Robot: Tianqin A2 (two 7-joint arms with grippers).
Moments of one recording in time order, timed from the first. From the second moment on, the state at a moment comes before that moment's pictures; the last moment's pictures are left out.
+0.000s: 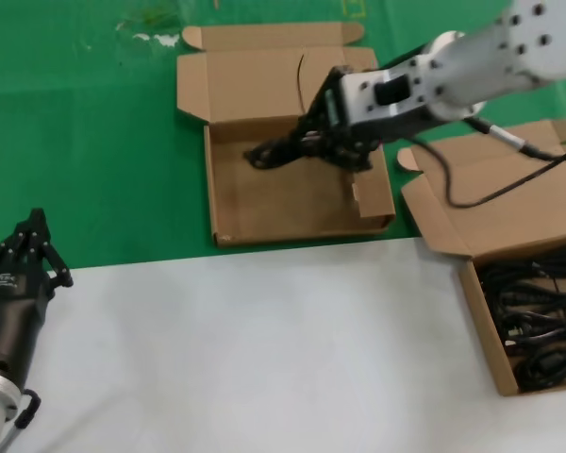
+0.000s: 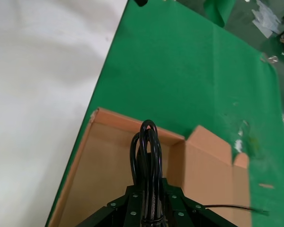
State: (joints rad) left arm 0.00 -0.30 1.60 -1.60 -1.80 0.00 0.00; right arm 1.21 0.40 -2.23 1.14 1.09 -1.19 0.01
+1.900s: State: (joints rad) left arm 0.00 -0.30 1.60 -1.60 -1.80 0.00 0.00; right arm 0.73 0.39 -1.95 1.40 1.37 -0.65 -0.06
